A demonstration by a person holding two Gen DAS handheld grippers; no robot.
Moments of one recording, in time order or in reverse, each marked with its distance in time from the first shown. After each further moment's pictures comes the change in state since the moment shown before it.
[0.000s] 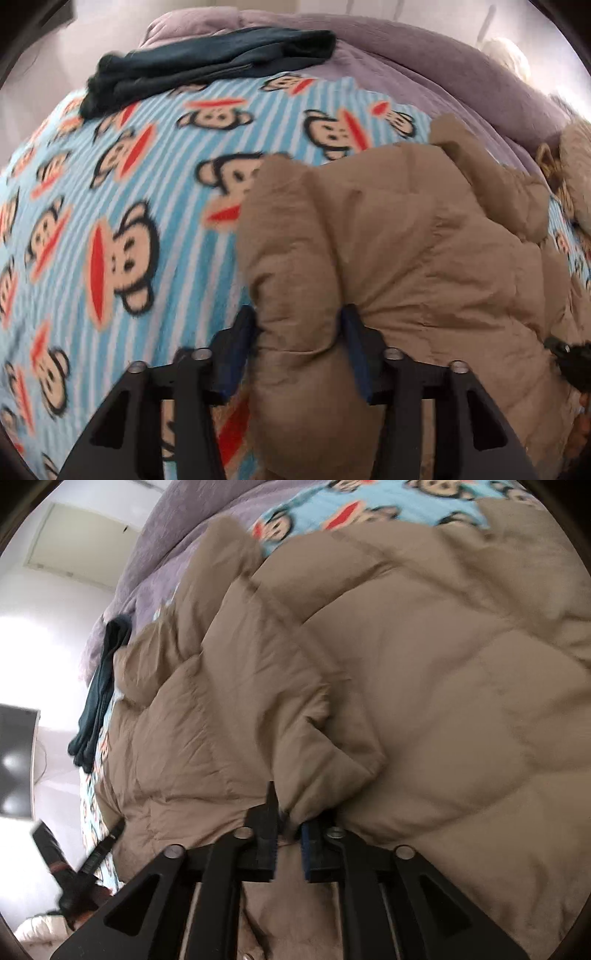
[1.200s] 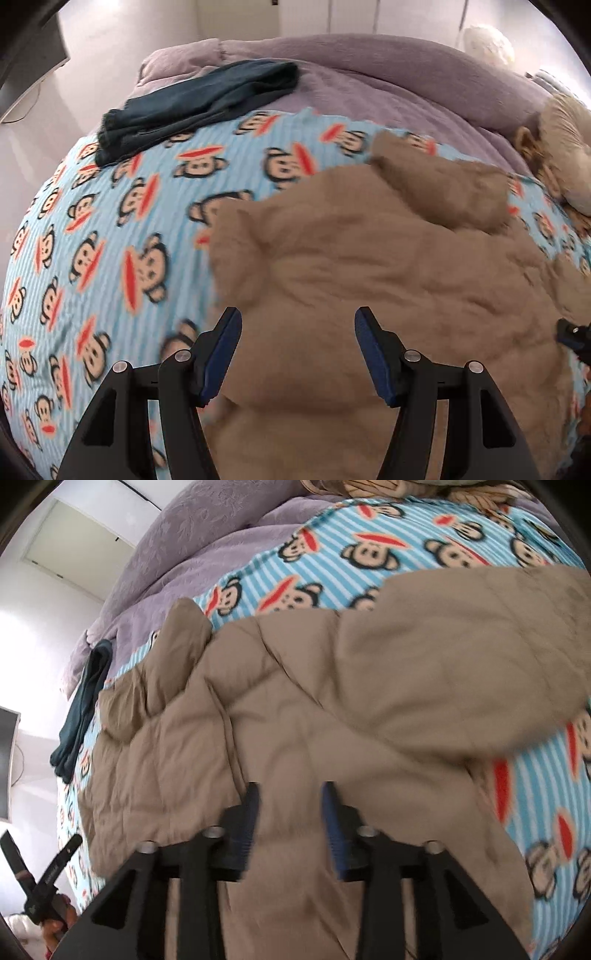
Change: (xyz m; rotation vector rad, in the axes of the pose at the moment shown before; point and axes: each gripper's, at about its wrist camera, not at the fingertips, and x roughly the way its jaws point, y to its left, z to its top) left arm -0.079 -0.067 -0.016 0.119 -0.031 0.070; right arm -0.078 -0.042 0.015 -0.061 -0.057 -0.110
